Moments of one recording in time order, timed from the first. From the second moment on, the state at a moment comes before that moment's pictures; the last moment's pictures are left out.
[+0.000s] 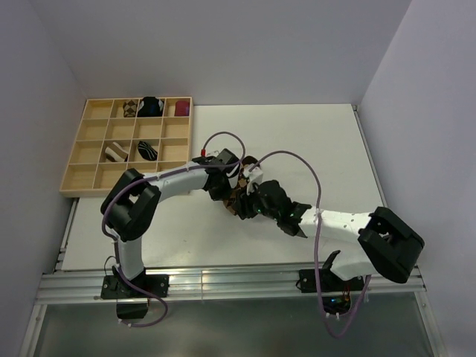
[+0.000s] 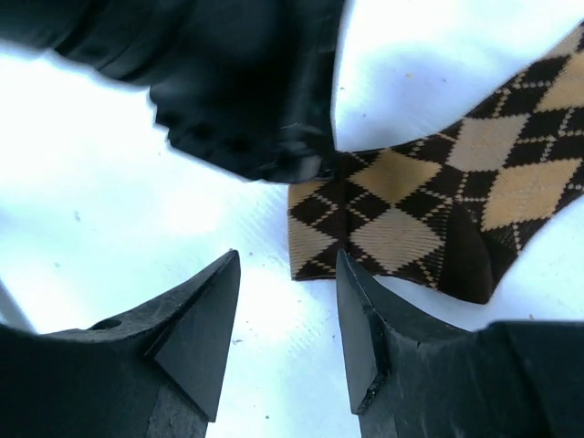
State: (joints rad) left arm -0.76 1.89 1.28 -0.58 -0.18 -1.03; right arm 0.81 1.33 0.54 0.32 -0.04 0.29
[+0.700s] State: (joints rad) left arm -0.75 1.92 1.33 -0.63 -0.15 -0.98; right arm 1.09 1.64 0.66 0.36 0.41 0.02
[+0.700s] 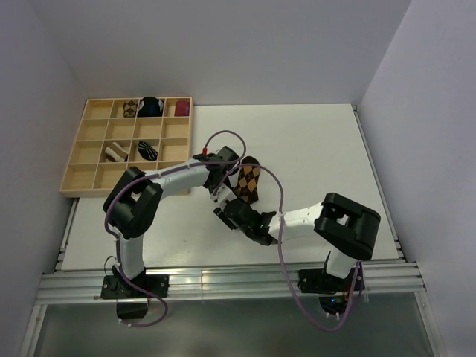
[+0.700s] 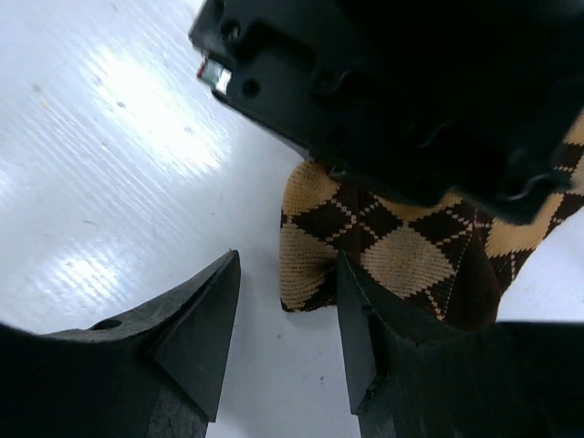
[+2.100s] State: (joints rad) left arm -0.64 1.50 0.84 -0.21 -0.07 -1.15; right arm 0.46 1.90 0.72 0.57 -0.86 0.61
